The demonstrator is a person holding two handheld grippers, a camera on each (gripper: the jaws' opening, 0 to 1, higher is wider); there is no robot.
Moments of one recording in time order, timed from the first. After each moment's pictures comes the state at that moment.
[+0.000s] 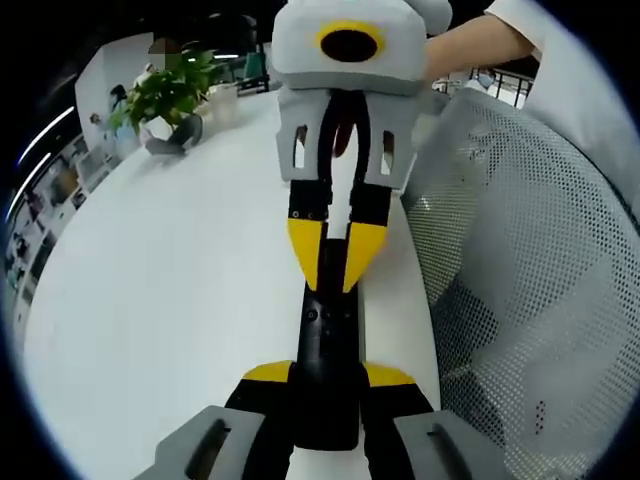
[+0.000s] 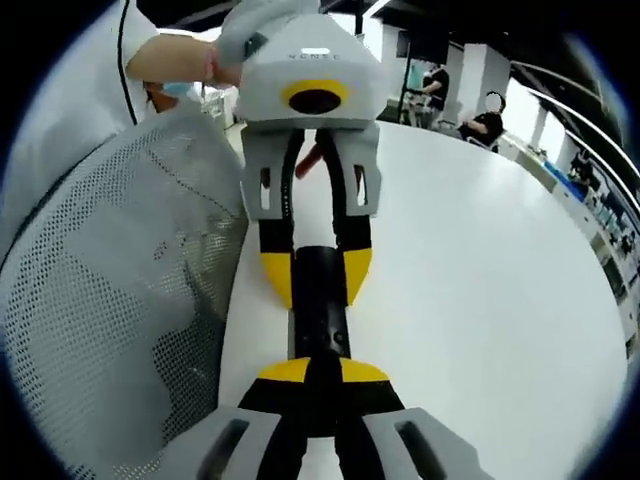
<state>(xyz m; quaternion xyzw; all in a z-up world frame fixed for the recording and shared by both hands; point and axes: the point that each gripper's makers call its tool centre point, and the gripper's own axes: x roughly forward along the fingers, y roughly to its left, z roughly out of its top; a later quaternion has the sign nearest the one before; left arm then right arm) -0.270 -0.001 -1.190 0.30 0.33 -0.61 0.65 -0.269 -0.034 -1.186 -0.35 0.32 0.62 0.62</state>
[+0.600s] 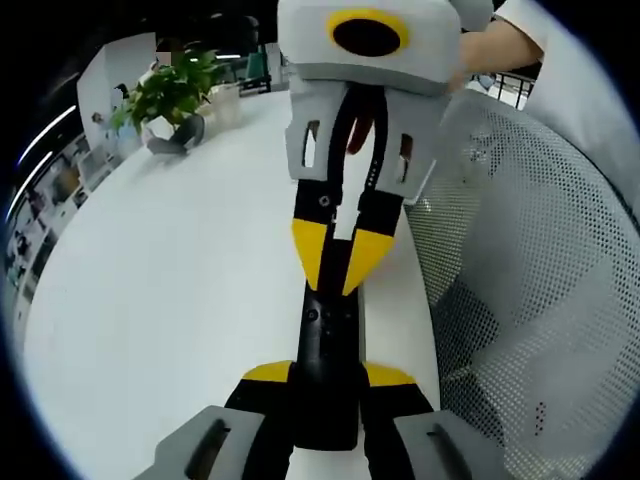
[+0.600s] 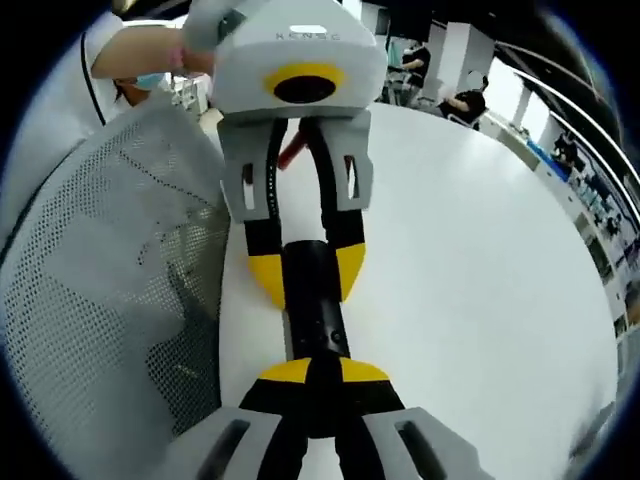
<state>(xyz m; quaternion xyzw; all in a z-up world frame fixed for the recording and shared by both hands) -0.270 -0.001 -1.190 0.30 0.33 -0.61 0.66 -0.271 -0.034 -1.183 -0.33 0.30 0.60 0.67</state>
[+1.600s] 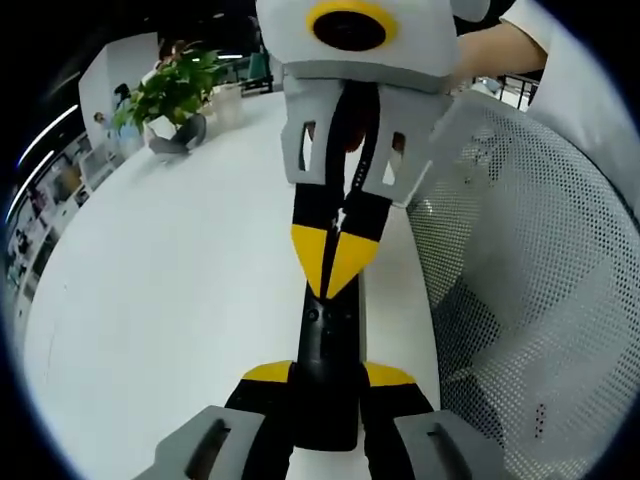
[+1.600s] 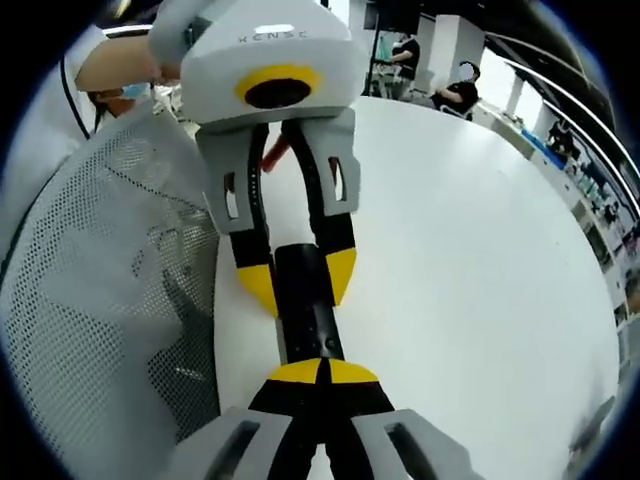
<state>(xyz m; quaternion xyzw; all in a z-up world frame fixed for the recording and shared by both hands) -0.269 -0.001 -1.189 0.30 0.33 -0.61 0.66 -0.268 -0.026 -1.179 -0.33 0.35 0.58 0.66</state>
